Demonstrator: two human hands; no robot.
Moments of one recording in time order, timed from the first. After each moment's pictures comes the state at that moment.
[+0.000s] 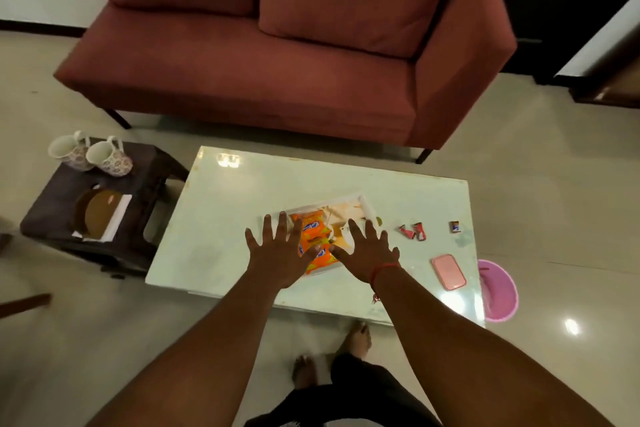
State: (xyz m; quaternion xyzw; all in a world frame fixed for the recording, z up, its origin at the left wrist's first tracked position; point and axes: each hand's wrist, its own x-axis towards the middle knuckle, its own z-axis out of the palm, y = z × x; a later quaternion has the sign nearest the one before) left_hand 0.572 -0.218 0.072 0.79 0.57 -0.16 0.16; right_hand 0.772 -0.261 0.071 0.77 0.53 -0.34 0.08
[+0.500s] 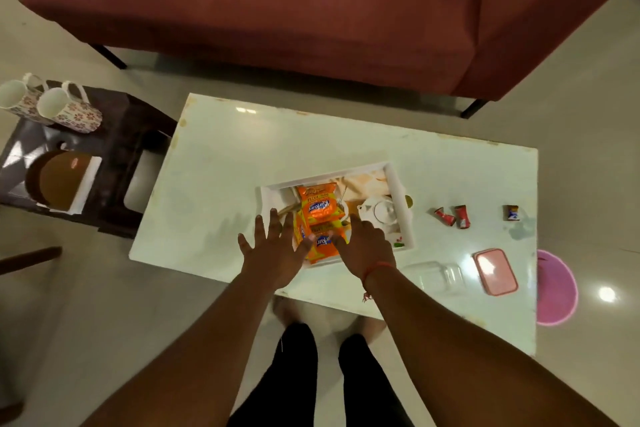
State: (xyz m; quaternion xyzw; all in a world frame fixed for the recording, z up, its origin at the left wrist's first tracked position) left_hand 0.583 -0.179 -0.056 0.69 0.65 -0.20 0.25; right_hand 0.770 -0.203 -0.070 0.76 0.52 -0.38 0.01
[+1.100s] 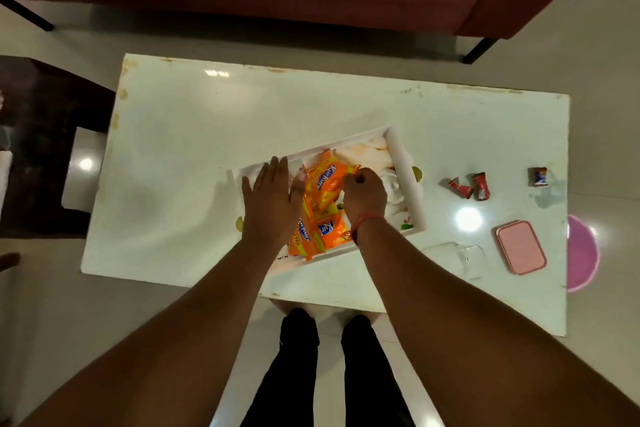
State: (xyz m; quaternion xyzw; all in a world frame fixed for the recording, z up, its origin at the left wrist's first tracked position) left_hand 0.614 -0.104 -0.131 0.72 0.64 -0.01 0.25; right_hand 0.767 -0.126 -0.162 0.83 0.18 -0.43 -0.29
